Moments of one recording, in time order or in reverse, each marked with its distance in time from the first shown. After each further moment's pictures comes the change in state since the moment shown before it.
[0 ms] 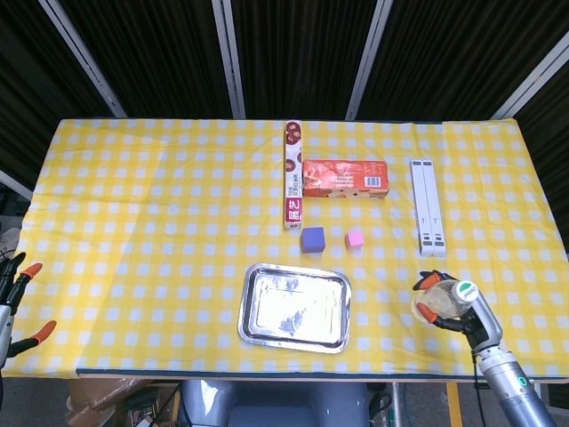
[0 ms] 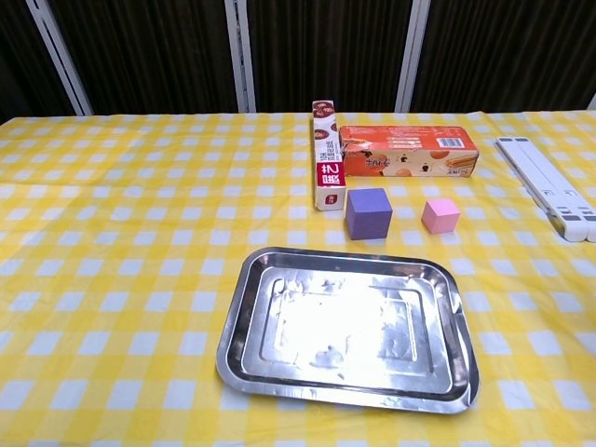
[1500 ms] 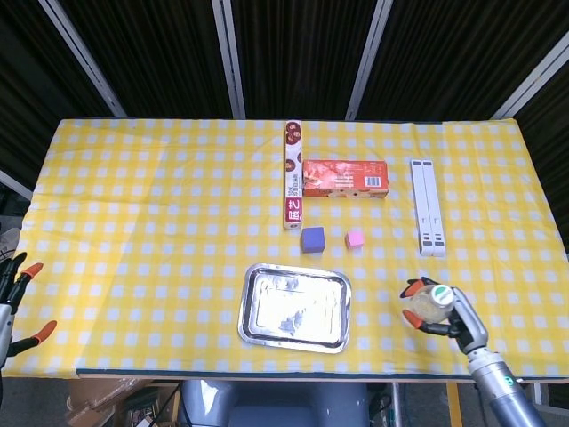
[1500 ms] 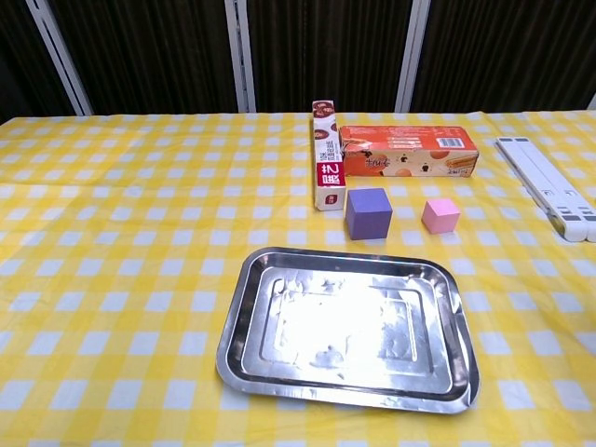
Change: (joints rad) left arm -0.005 0.008 -0.001 -0.005 -0.014 -0.015 -0.015; right arm 0.010 -0.018 0.012 -0.052 0.048 -0.076 -0.164
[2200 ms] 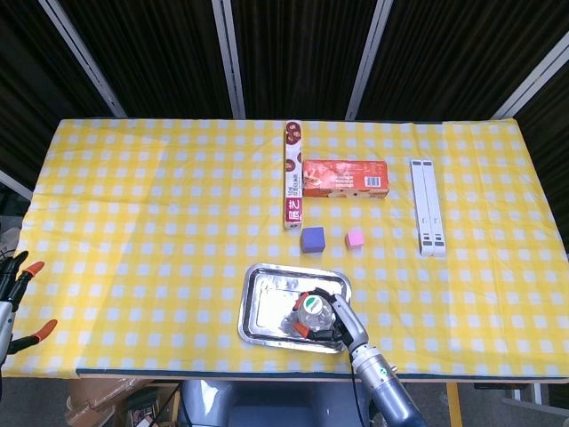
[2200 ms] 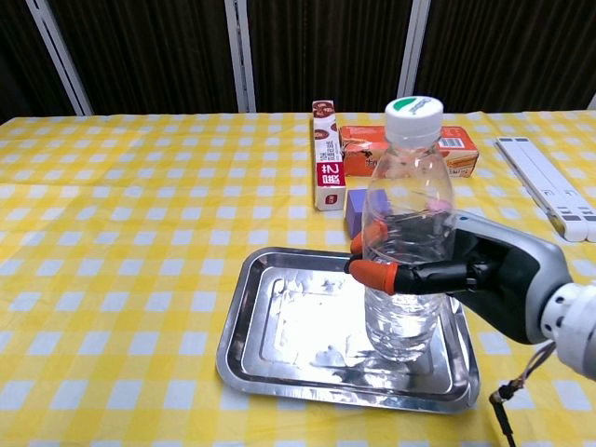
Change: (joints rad) left arm -0.013 0.005 0.001 0.004 -0.007 -0.025 -0.009; right arm 0.161 -0.566 0.065 -0.020 0.336 -0.031 -0.584
